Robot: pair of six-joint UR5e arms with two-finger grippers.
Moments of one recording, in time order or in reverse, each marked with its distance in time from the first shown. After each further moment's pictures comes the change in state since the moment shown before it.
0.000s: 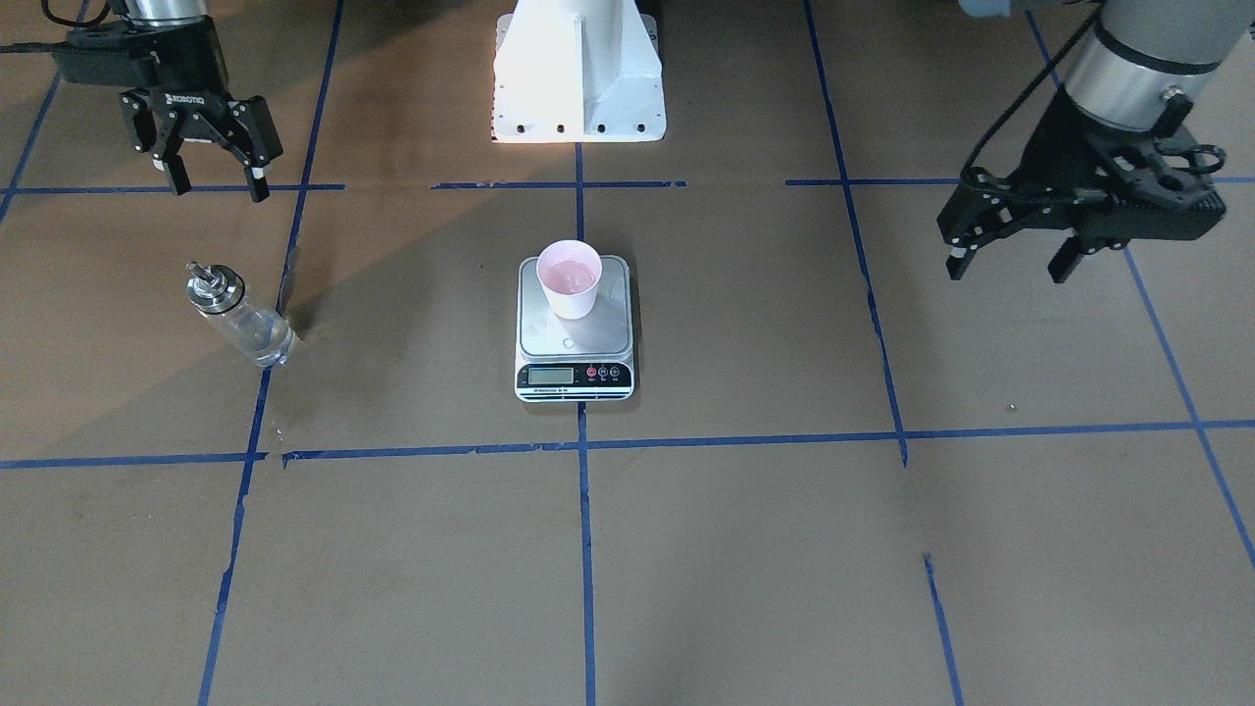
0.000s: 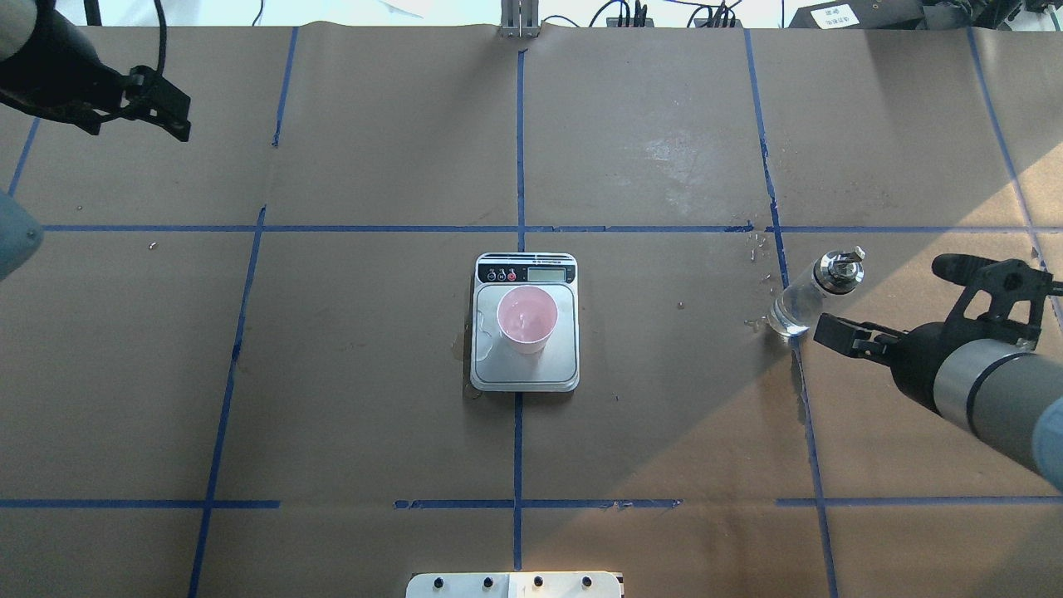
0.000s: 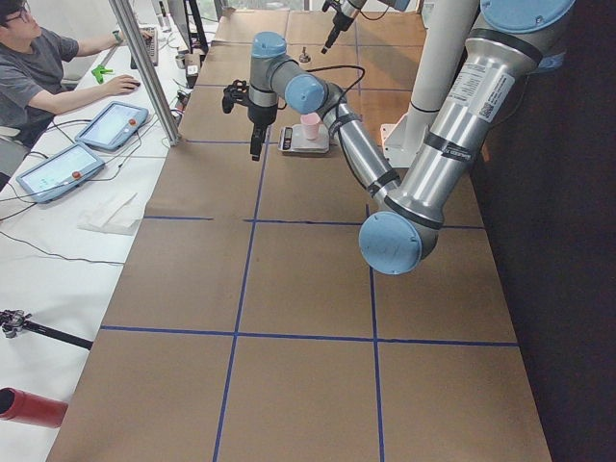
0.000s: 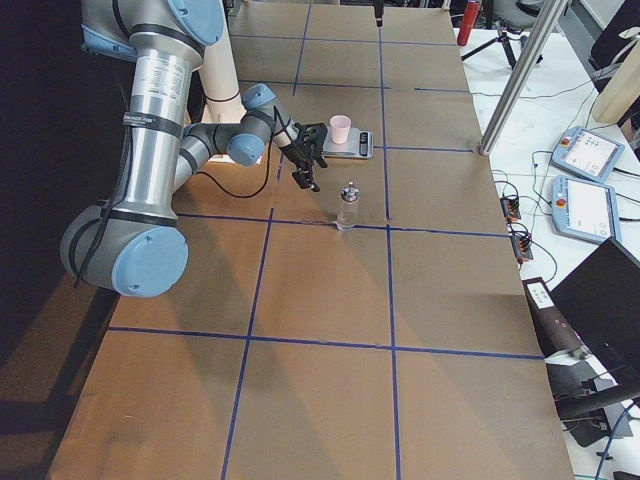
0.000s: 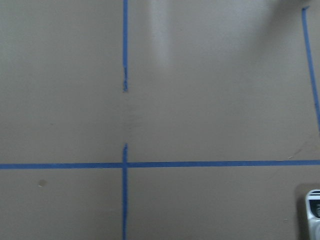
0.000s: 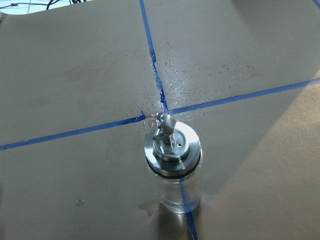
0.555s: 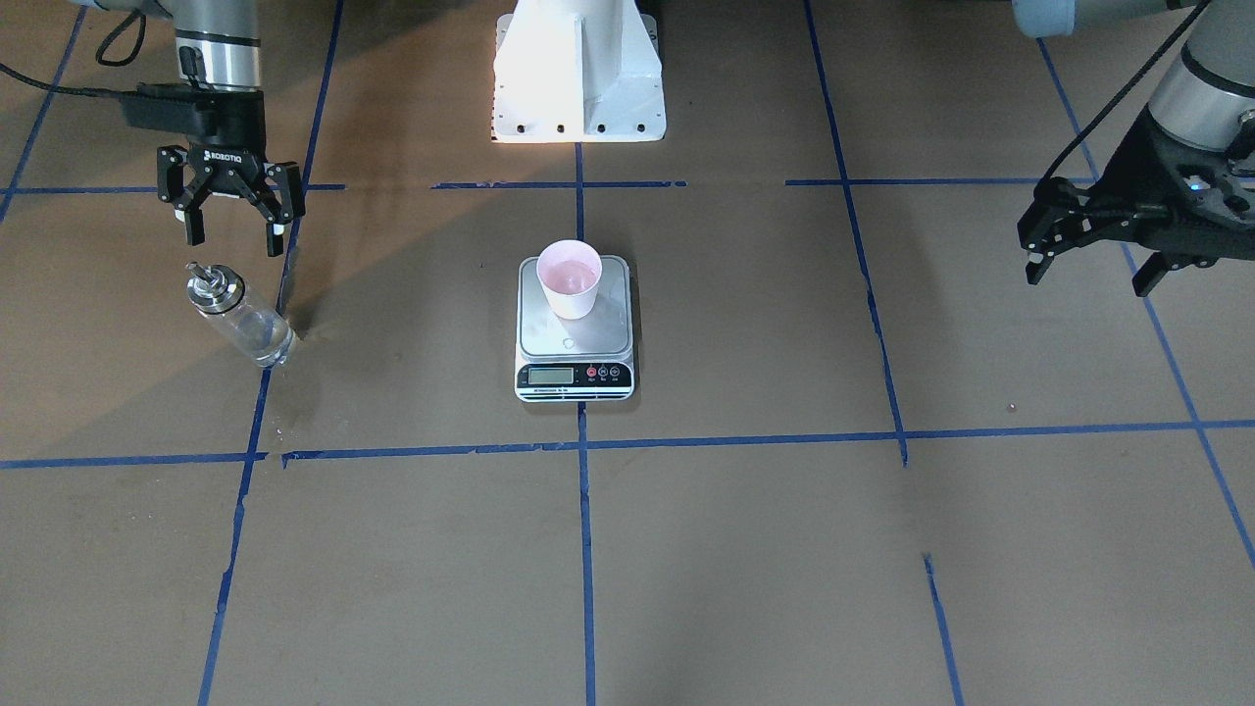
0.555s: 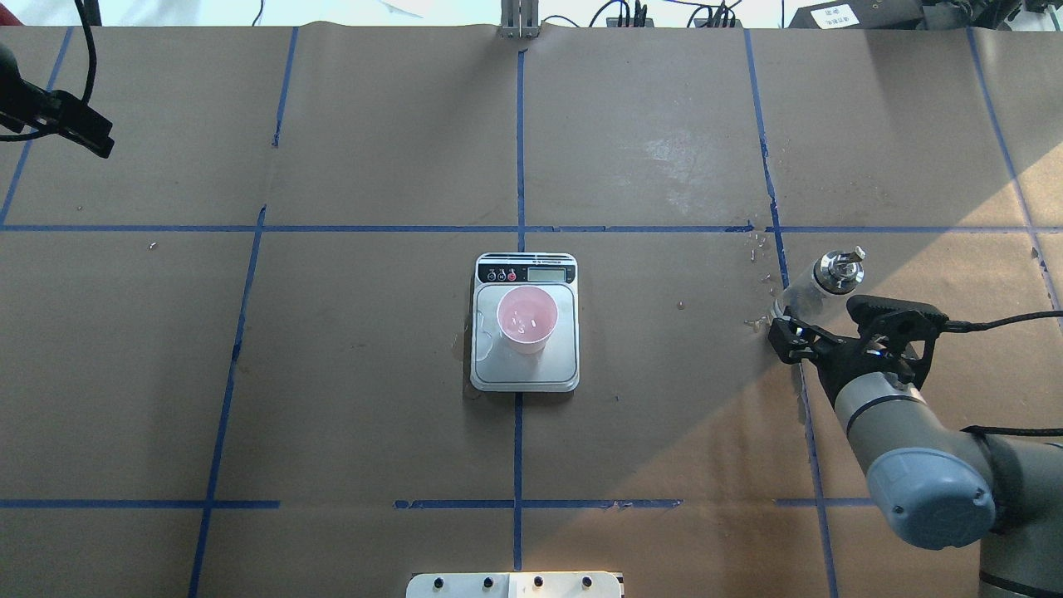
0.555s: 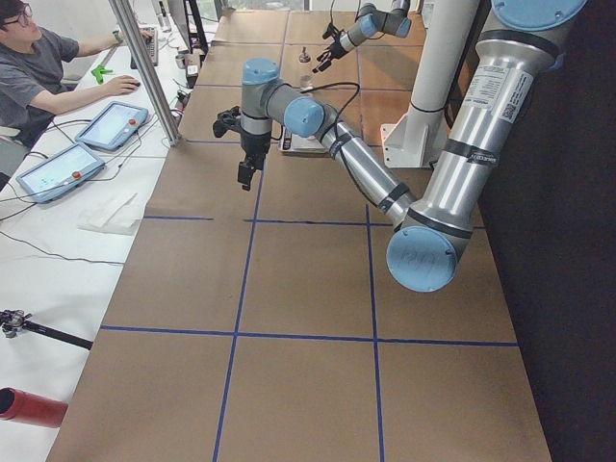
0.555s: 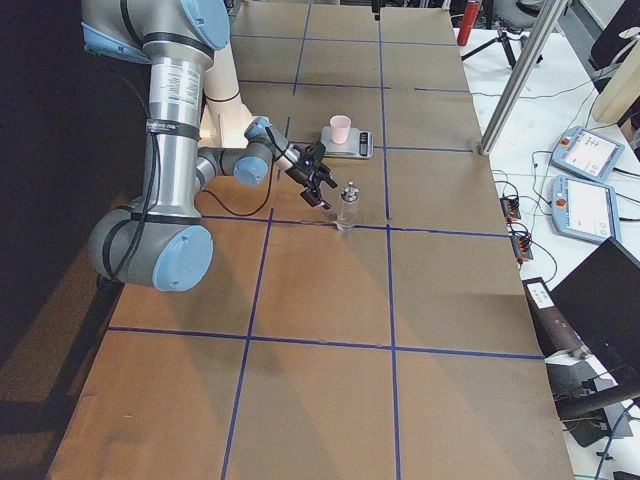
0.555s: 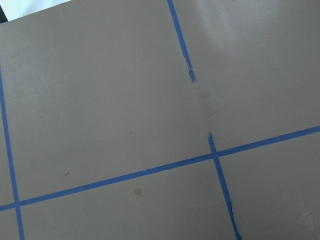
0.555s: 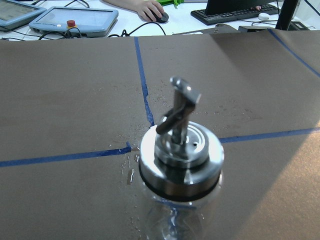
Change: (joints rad) left arm -0.049 0.073 0.031 -0.006 0.004 0.223; right arm -0.100 0.118 -0.257 0.007 -0.329 0.032
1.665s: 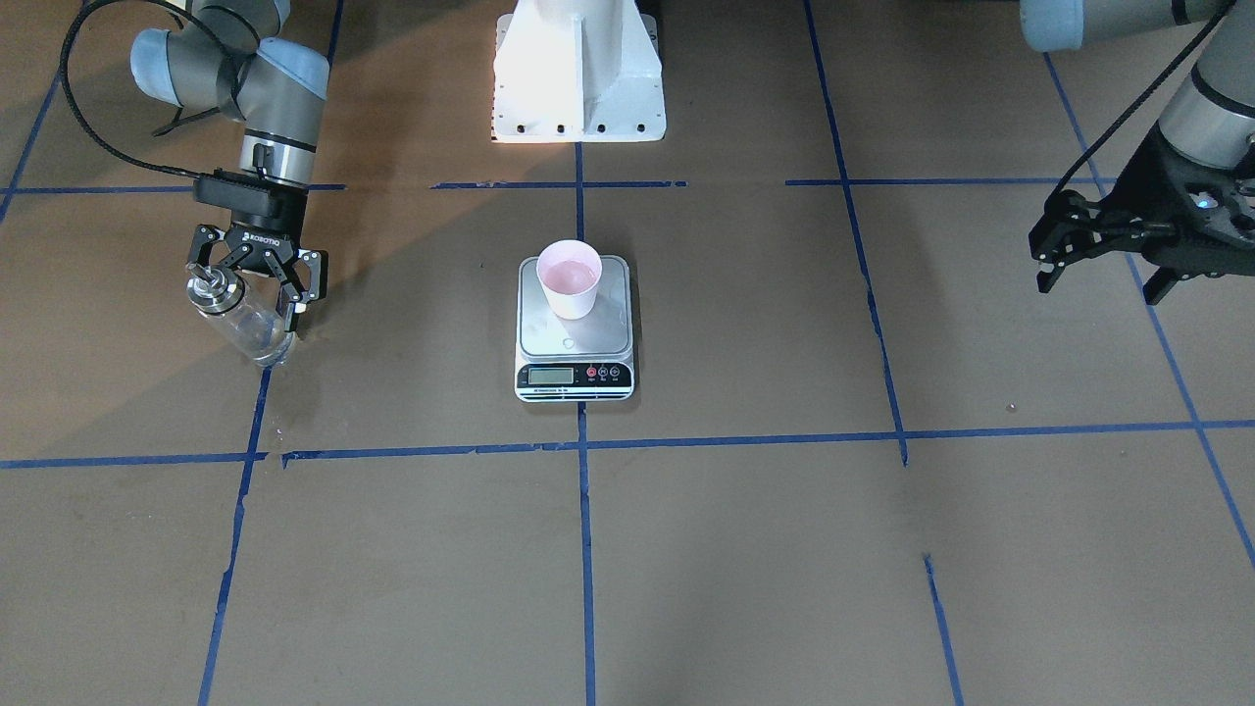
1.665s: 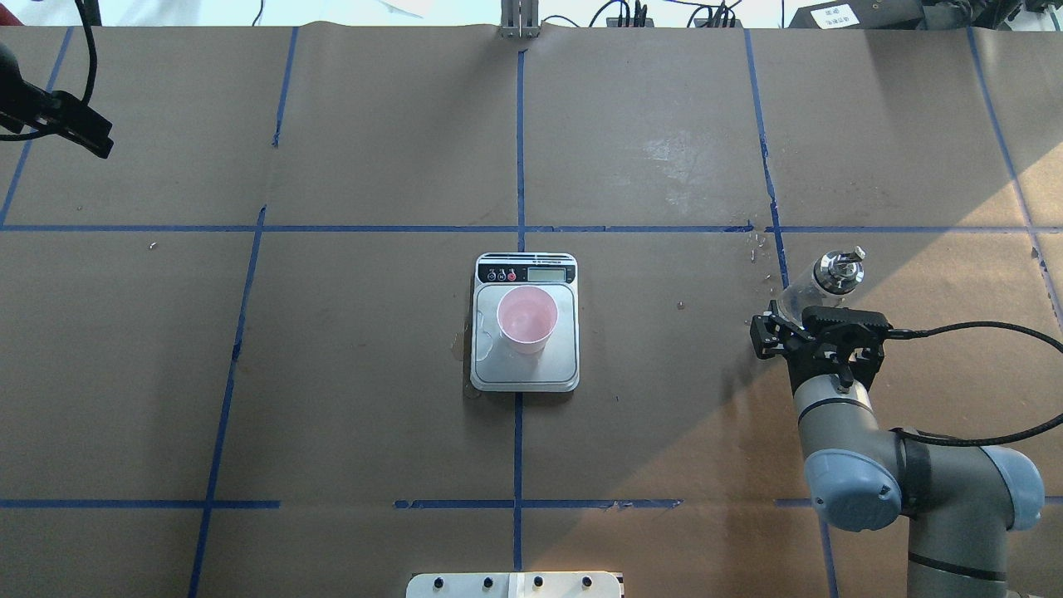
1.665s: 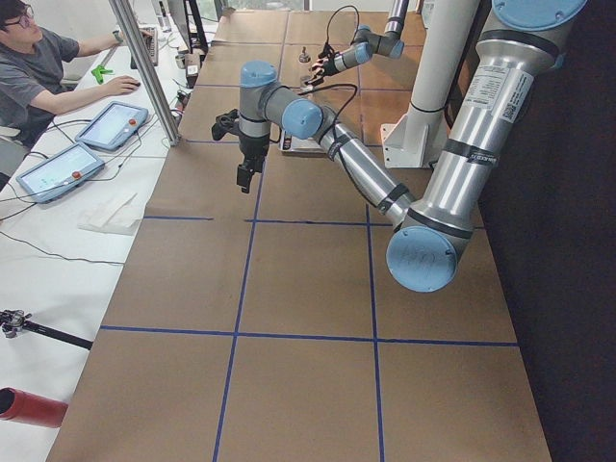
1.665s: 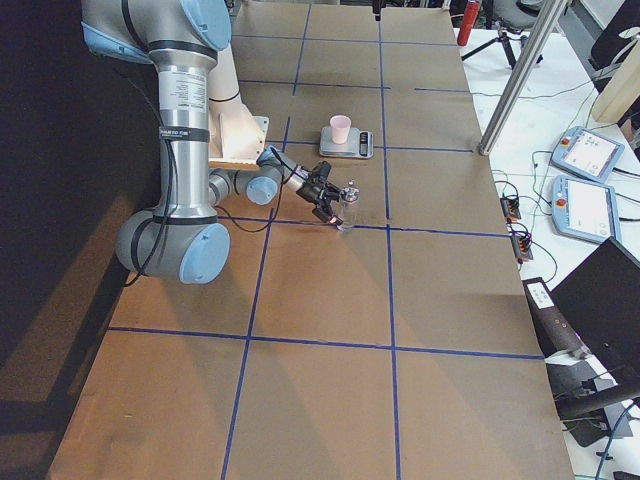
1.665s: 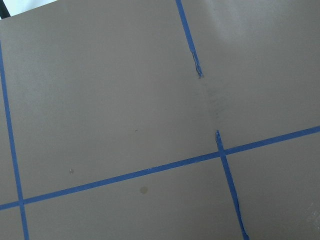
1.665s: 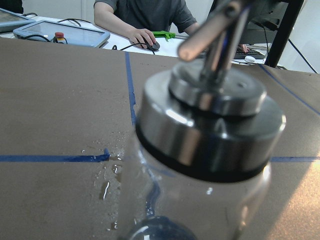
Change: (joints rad) left arm 0.000 -0.003 0.011 0.000 0.000 -0.003; right arm 0.002 0.093 -0.217 0.003 -0.146 -0.009
